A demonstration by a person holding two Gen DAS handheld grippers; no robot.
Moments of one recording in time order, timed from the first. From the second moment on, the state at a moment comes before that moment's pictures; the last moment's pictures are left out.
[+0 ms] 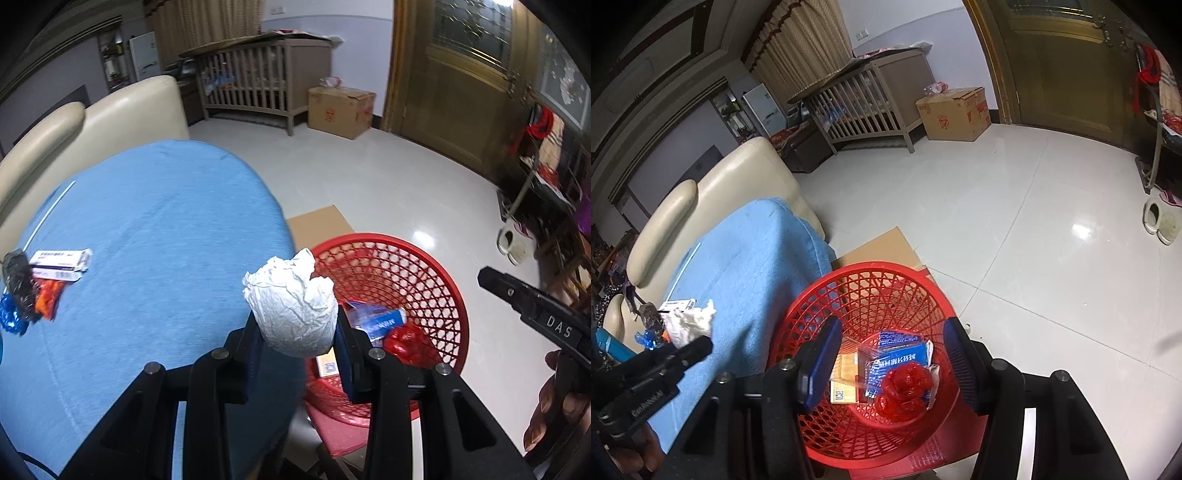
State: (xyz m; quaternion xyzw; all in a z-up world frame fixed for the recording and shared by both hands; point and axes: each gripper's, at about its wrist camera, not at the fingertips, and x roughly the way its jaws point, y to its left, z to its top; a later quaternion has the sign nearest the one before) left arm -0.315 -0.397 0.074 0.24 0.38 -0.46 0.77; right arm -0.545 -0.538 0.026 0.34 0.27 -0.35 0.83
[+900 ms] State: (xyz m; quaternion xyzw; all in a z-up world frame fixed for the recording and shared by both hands) left arm -0.344 -0.439 0.034 0.29 0.41 -0.48 0.71; right arm -0.570 -0.554 0.036 0.35 0.24 -0.37 0.83
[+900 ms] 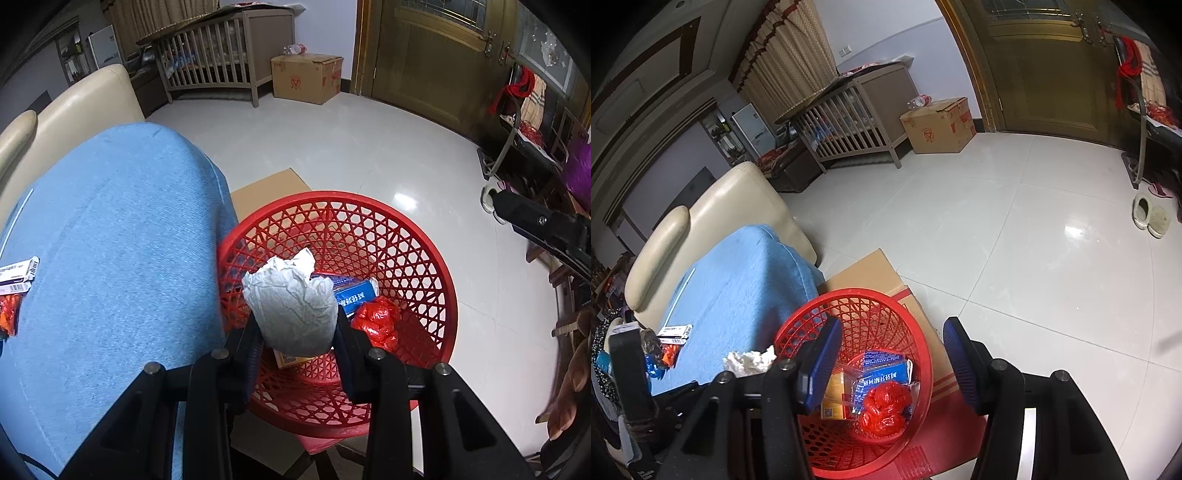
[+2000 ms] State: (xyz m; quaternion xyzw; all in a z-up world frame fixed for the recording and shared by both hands) left arm -0.170 -0.254 0.069 0.09 0.45 -0.31 0.83; right arm -0.377 -0.450 0.040 0.24 0.36 -0.17 0.88
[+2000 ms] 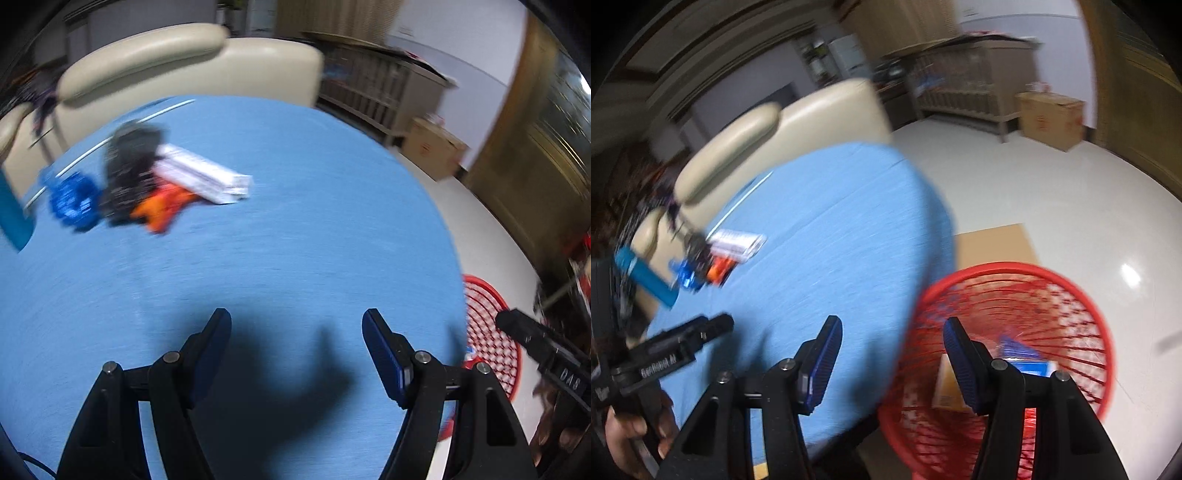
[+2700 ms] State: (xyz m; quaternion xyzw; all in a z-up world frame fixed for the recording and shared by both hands) left arm -0.099 -0.144 0.045 0.02 0.47 -0.20 0.86; right arm -0.143 -0.368 0.033 0.08 0.45 0.04 0.89
